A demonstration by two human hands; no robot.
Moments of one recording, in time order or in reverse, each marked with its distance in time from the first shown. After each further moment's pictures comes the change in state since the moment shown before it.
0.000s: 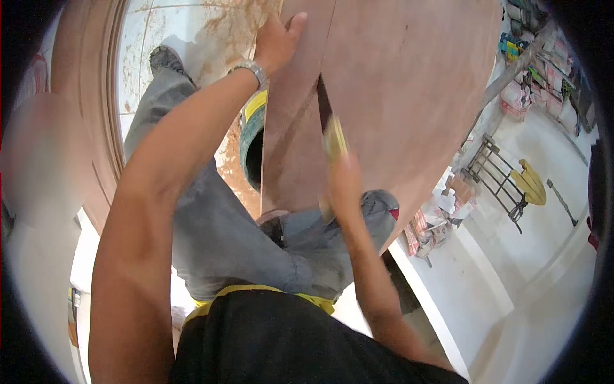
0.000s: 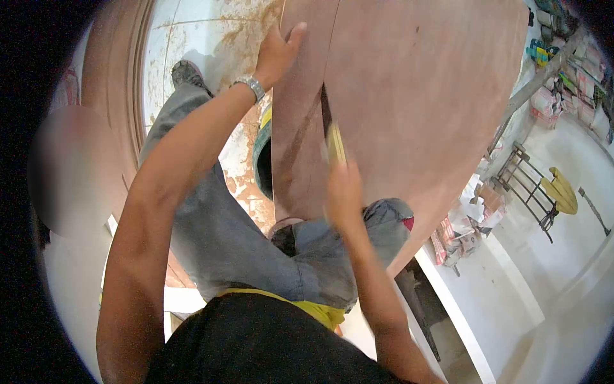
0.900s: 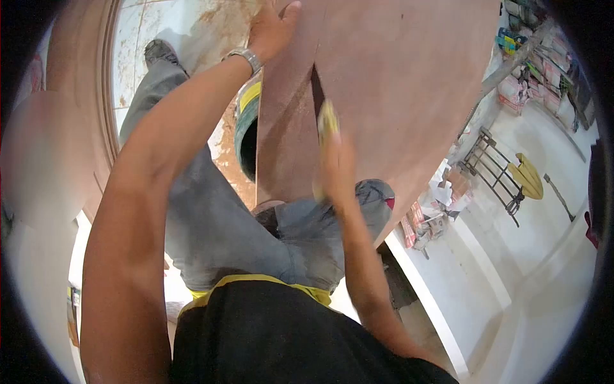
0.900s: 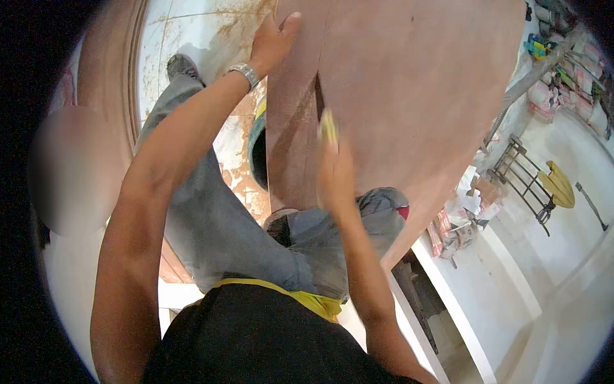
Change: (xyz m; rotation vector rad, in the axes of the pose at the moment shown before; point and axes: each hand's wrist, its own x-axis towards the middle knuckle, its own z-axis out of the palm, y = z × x) left_hand -0.013 0.010 -0.008 -0.057 0.023 0.080; right_hand 0.004 -0.001 0.000 0.212 -0.002 0.007
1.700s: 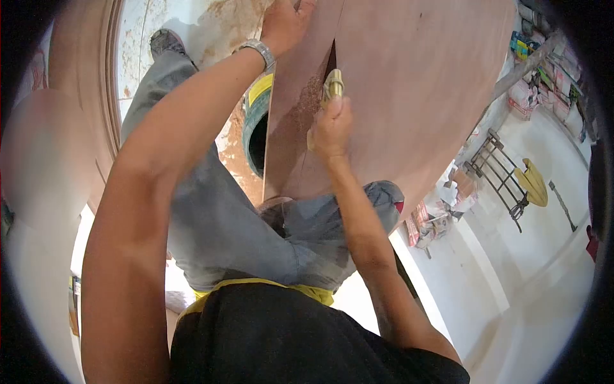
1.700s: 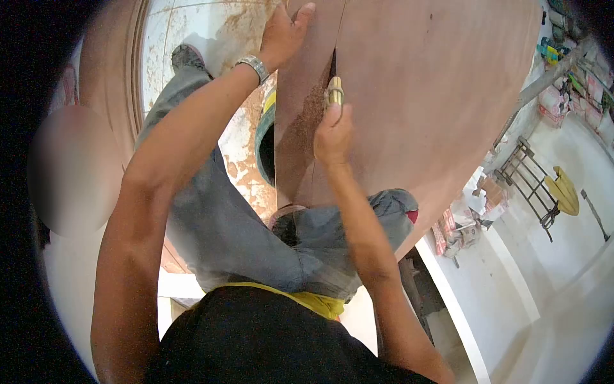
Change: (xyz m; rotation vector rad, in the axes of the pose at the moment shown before) left_hand -0.011 0.017 -0.008 -0.099 0.005 -0.014; right_hand 0.071 0.006 0.063 0.113 0.215 0.131
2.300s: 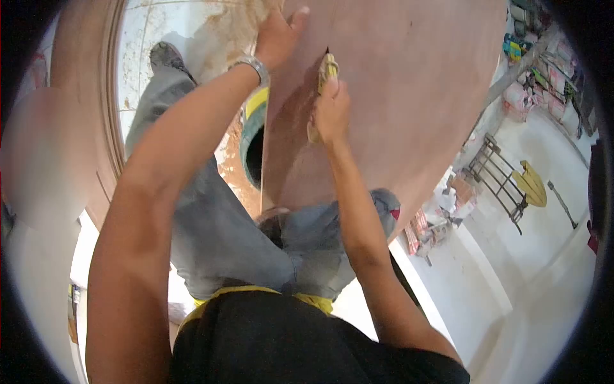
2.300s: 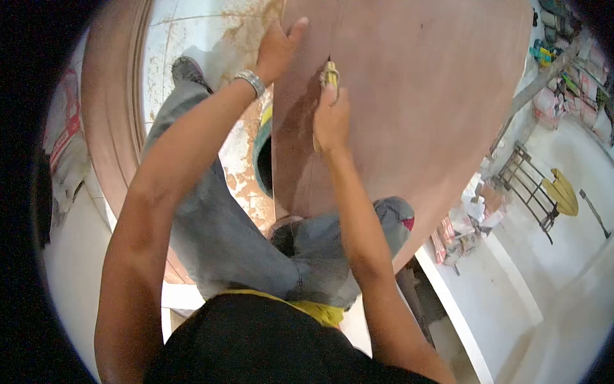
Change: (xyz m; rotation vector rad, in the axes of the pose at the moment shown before) left_hand 0.017 -0.031 0.016 0.103 0.009 -0.008; right_hand 0.043 -0.042 -0.005 0.116 -0.146 0.086
